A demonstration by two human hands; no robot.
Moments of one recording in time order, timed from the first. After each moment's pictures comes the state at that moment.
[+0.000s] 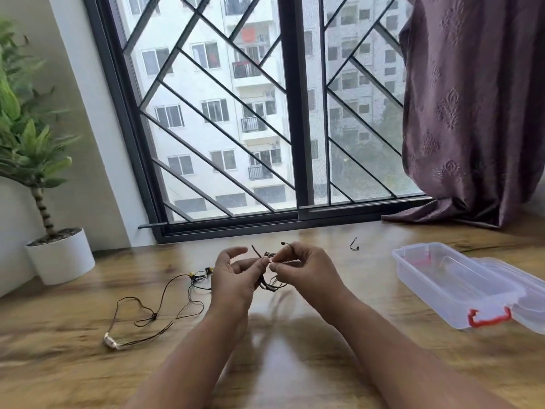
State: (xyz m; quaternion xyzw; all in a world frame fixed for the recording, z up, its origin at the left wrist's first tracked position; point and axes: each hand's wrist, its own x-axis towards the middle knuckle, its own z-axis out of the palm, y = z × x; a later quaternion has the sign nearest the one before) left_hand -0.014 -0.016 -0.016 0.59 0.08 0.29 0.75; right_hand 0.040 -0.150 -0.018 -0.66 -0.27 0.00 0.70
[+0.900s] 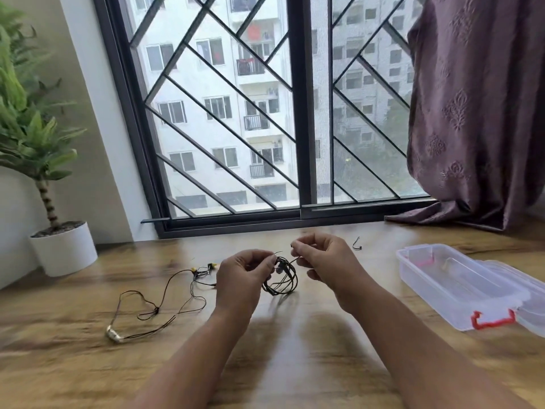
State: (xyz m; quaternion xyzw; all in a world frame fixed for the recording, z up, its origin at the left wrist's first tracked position) left_hand -0.015 -0.017 -0.017 0.71 0.06 0.31 0.63; right_hand 0.041 -0.173 0.005 -0.68 -0.18 0.05 0.71
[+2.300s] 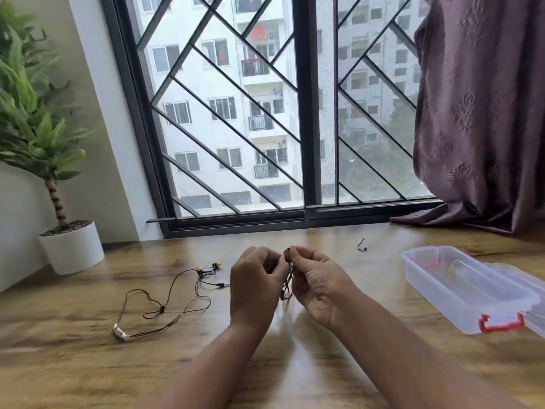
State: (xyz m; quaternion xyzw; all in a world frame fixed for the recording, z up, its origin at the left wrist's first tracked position) left_hand -0.019 -0.036 -0.014 0.80 0.06 0.46 0.37; right_hand 0.024 -0.137 -0.007 -0.42 -0.04 0.19 0.89
